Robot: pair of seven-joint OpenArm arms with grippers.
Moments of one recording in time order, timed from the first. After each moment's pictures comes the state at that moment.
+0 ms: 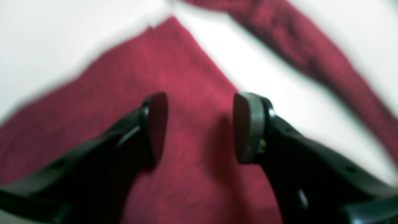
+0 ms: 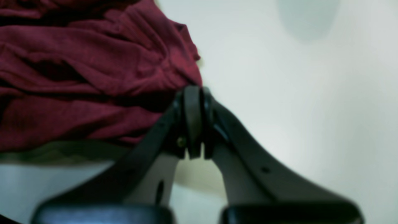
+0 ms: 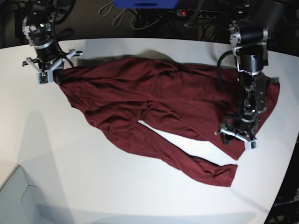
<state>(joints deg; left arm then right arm) -20.1 -12.7 -12.0 45.8 -17.5 -14.3 11.9 -26.7 0.2 25.3 106.6 -1.0 25.9 -22.4</state>
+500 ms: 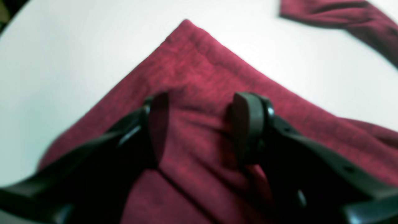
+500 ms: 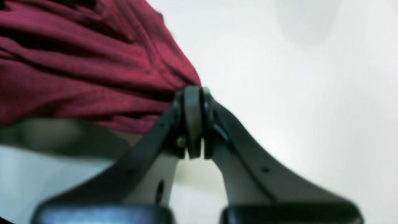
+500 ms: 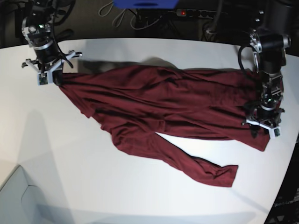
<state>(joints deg) -23.7 -22.5 -12.9 24.0 -11.4 -14.8 -11.3 -26.3 0.7 25.3 106.2 -0.9 25.9 -22.2</state>
